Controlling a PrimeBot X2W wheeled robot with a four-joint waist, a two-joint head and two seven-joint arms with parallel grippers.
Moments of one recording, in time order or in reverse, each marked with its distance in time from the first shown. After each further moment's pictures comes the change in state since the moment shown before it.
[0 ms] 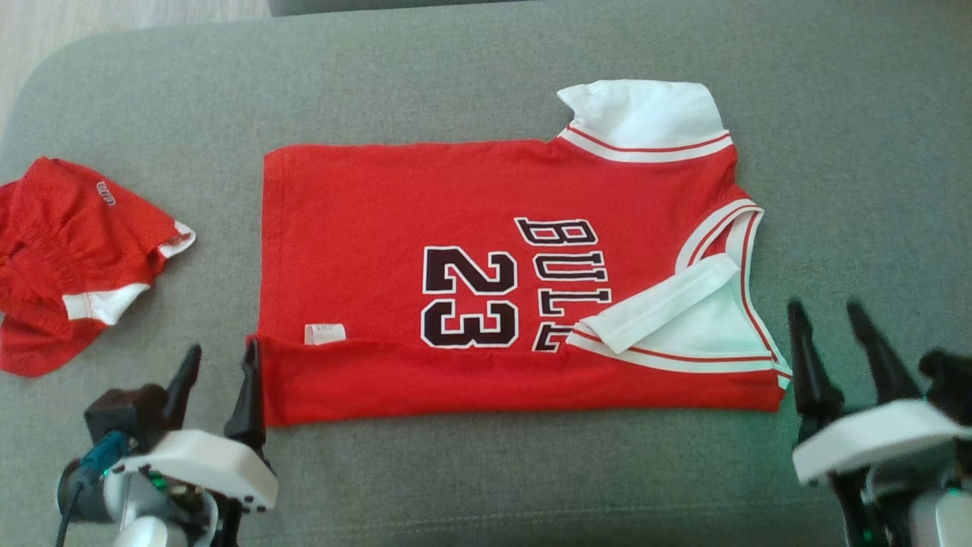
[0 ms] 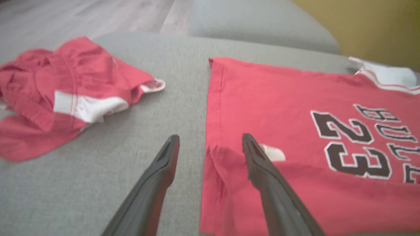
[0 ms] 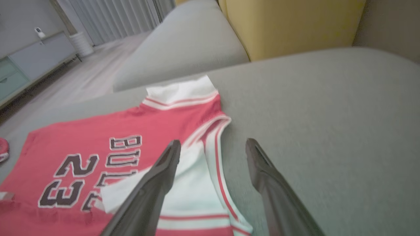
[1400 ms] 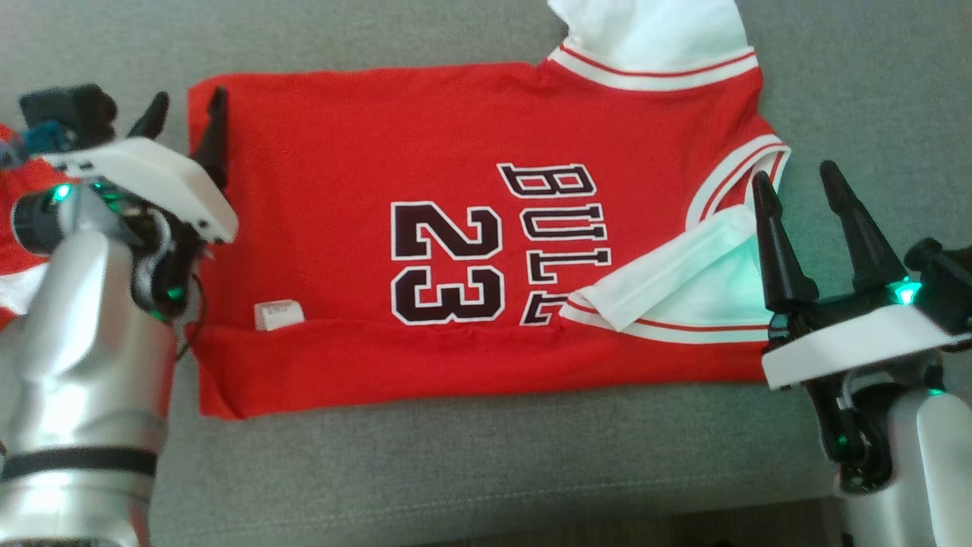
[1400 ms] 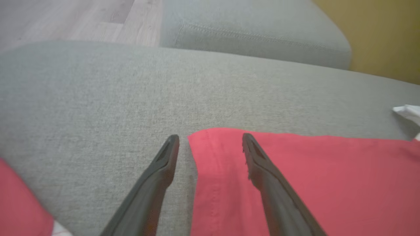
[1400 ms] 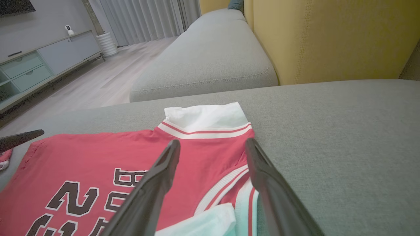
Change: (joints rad) left arm -0.720 0.014 -0.023 0.516 -0.067 -0.134 0.093; right arm -0.221 -0.030 0.120 -0.075 -0.026 0.000 -0.023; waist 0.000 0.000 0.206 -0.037
